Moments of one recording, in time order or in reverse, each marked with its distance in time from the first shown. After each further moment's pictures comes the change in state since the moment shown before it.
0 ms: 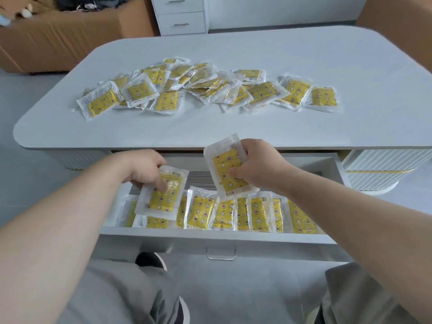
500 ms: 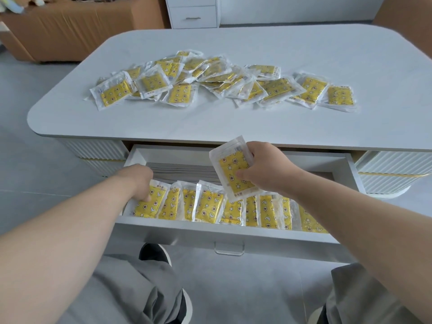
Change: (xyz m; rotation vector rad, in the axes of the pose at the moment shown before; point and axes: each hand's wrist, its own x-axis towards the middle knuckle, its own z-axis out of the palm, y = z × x) left_hand 0.030 -0.072 0.038 0.570 0.168 -0.165; right_hand 0.000 0.000 0.018 -0.034 -0.043 -0.016
